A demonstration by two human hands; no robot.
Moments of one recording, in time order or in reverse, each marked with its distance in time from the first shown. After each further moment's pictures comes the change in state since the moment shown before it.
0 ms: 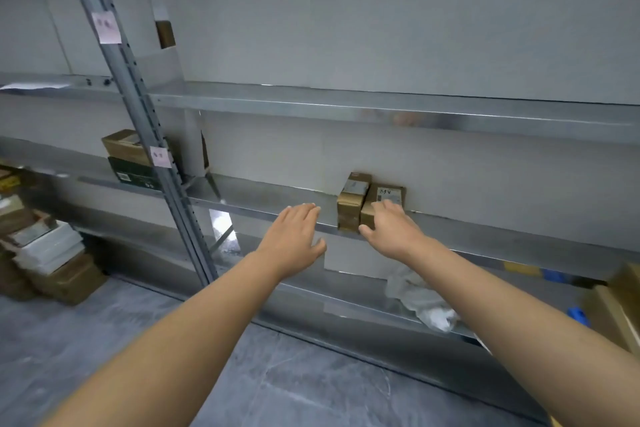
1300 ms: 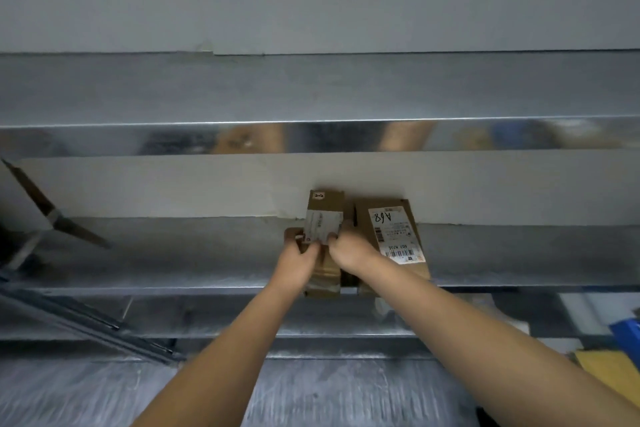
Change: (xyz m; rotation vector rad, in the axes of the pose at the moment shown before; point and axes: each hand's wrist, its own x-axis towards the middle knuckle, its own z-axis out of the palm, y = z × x) left_hand 0.307 -0.091 0.225 -1.130 -0.318 -0.483; right_hand 0.322 0.039 0.123 0.553 -0.171 0.469
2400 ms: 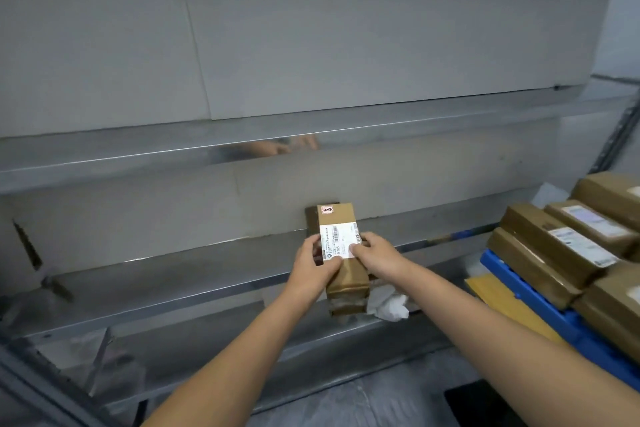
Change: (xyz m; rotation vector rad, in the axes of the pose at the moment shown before) left_hand -0.222 0.031 -0.015 -0.138 -0.304 0.380; right_hand -0.276 0.021 -0.018 0.350 0.360 0.025
